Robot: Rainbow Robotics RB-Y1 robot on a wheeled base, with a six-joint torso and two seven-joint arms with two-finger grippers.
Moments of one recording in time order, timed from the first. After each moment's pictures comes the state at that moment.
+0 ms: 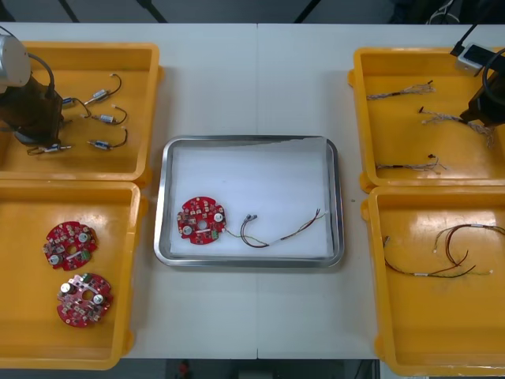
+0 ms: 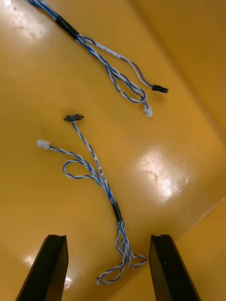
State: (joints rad) right arm -0.92 -0.91 0.28 -0.93 -0.97 1.17 2.48; left arm -1.05 0.78 -0.48 -0.63 0.85 1.09 0.02
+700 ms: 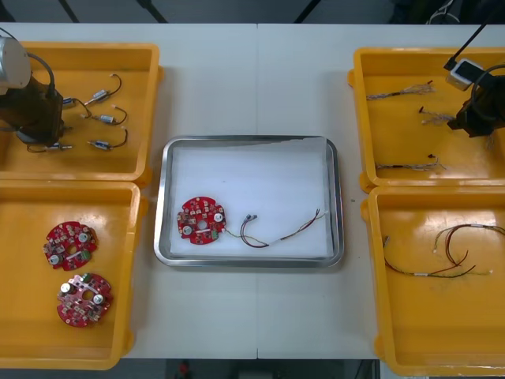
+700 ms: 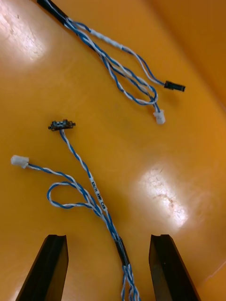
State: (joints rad) right arm -1.01 -0.91 0.58 -0.64 -1.35 0.87 2.68; left arm -1.04 0.78 -0.48 -0.63 0.86 1.06 0.02
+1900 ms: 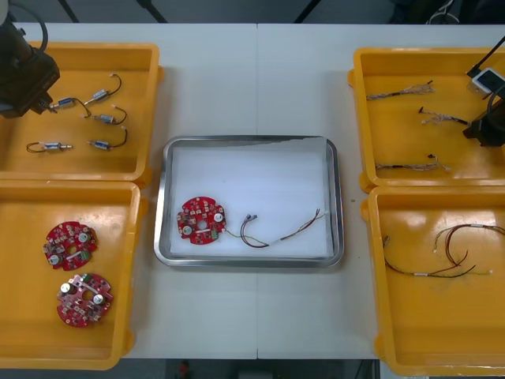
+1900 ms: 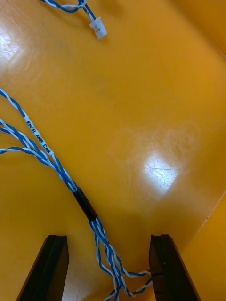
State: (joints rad) right arm -1.02 -0.90 0.64 -0.47 -1.47 0.77 2.68; left arm -1.04 0.96 -0.50 -1.16 0.89 1.51 -0.23
